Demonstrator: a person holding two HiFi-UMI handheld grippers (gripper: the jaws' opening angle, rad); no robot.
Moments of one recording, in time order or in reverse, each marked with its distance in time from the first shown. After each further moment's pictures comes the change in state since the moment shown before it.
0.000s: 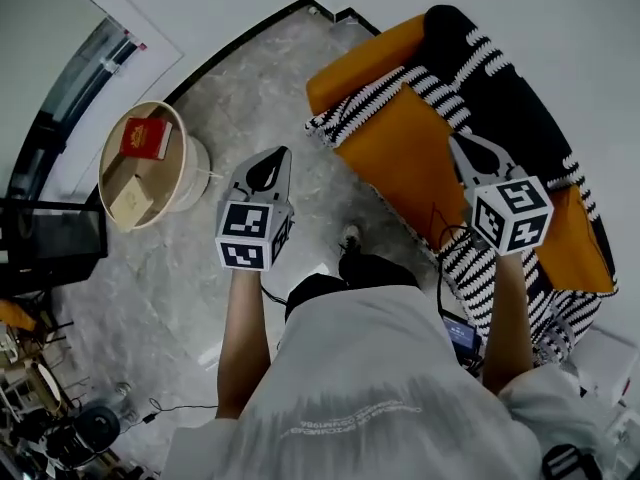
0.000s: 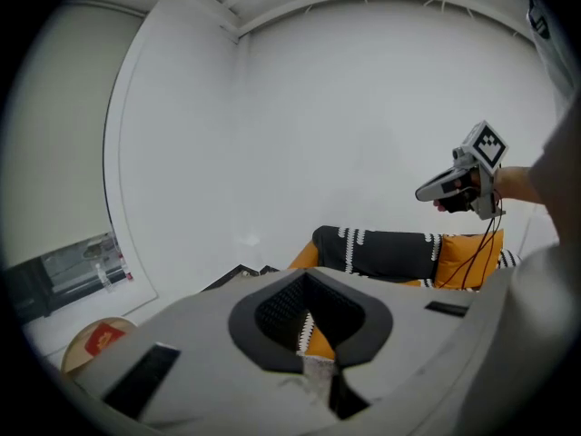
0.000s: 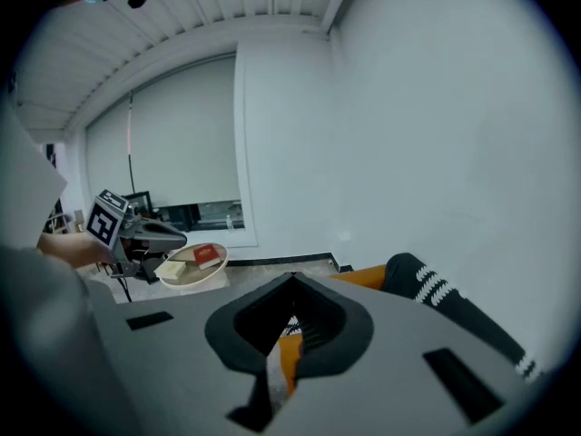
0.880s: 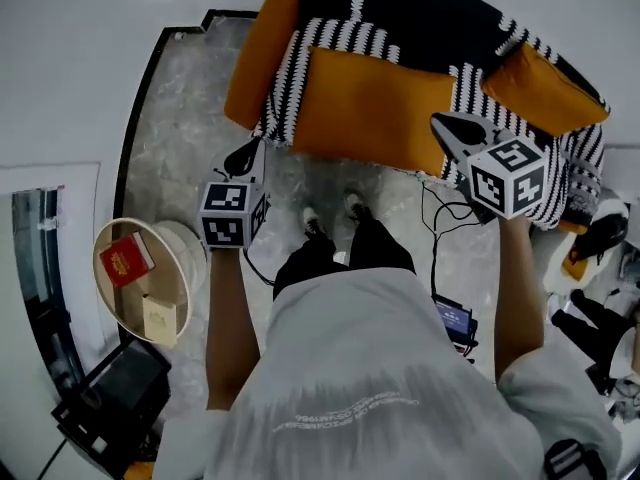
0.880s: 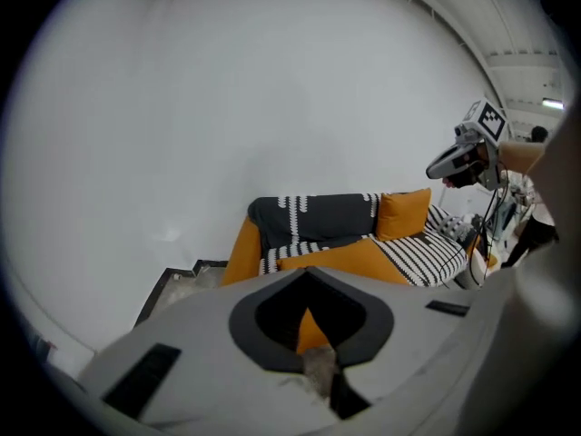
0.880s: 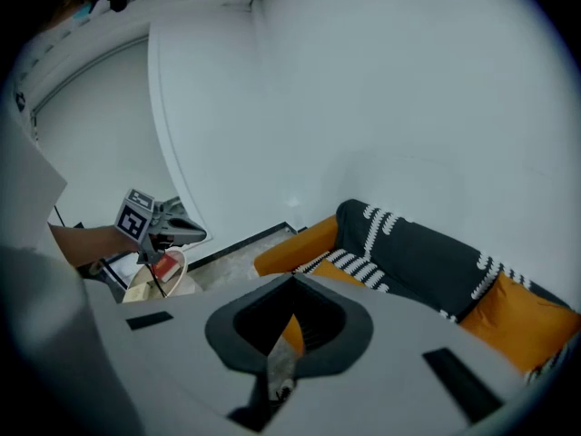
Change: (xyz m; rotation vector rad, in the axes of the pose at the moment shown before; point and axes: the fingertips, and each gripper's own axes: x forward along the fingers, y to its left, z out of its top) left arm 0.158 -0.002 -0.013 0.249 0.222 -0.522; right arm -0.018 -0.022 -0.069 0.364 0.193 -0.305
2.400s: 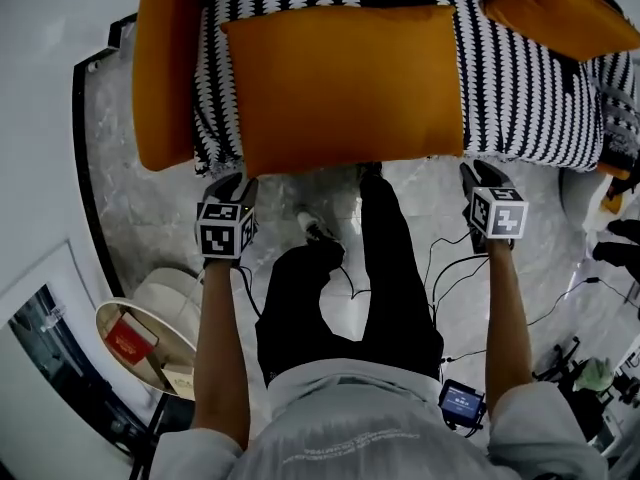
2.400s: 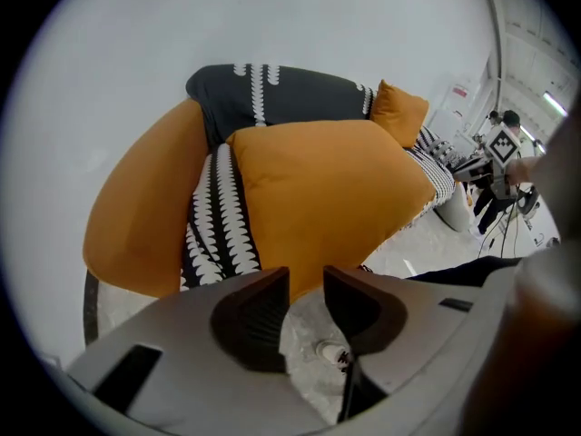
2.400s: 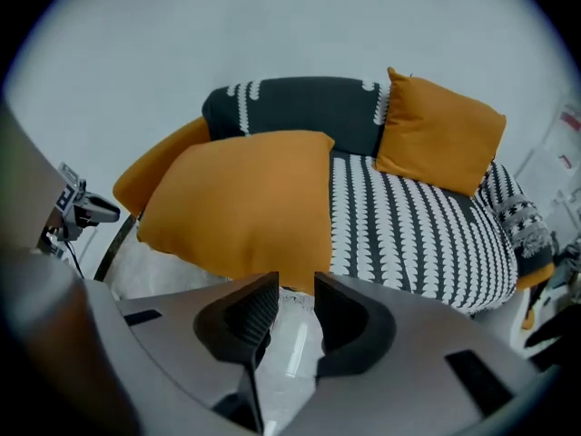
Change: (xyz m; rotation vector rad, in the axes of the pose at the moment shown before) left arm 0.252 -0.017 -0.256 0.088 0.484 -0.228; right arm 0.105 -0.147 -0.422 0.534 0.352 -0.493
